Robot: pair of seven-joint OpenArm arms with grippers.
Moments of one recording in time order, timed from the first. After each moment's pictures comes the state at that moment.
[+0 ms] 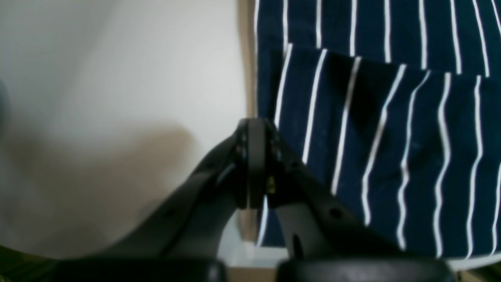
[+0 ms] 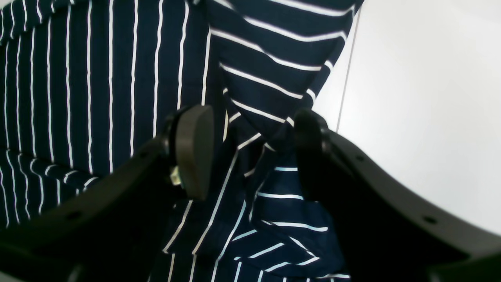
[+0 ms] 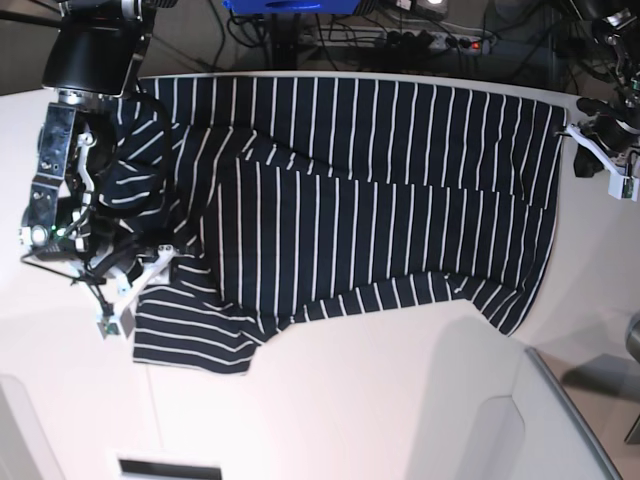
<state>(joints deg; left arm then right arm) 14.9 -22.1 -41.4 74.8 -7.1 -42.0 28.0 4.7 -0.1 12.7 93.1 9.8 17.2 -66.2</state>
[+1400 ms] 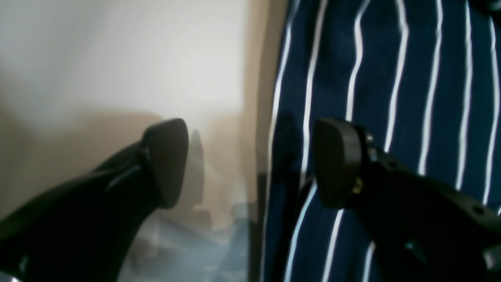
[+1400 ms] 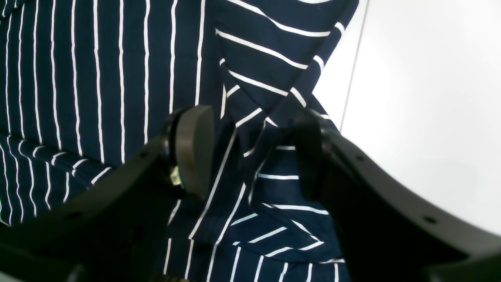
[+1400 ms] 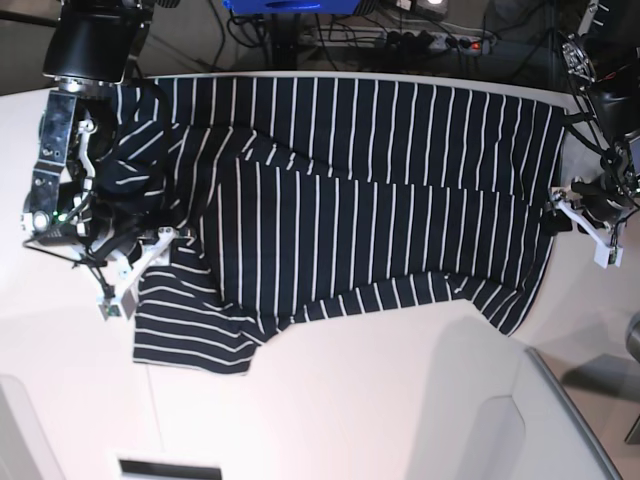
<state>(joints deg) -12.8 -28.9 -29.7 37.6 -1.1 -41.1 20.7 2.2 0.2 12.9 93.2 10.0 17.3 -66.6</state>
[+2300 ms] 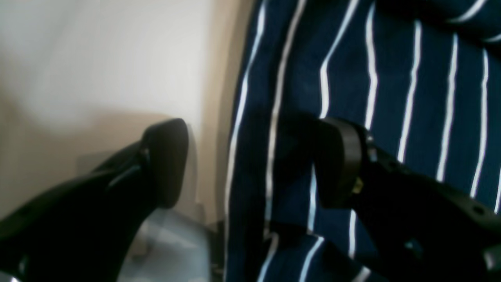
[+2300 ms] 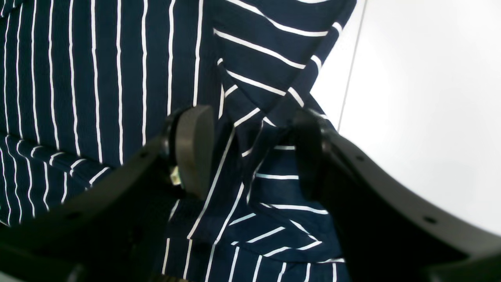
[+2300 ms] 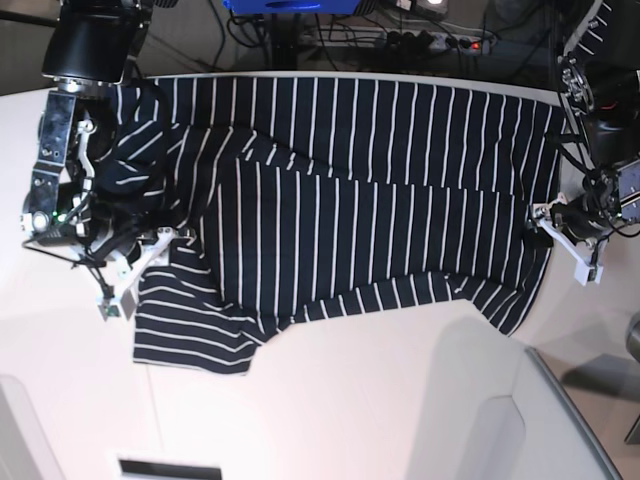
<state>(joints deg) -19.7 -28.7 -21.4 29.2 -1.4 -35.5 20.0 2.3 0.4 12.7 93.2 10.0 17.3 -66.6</state>
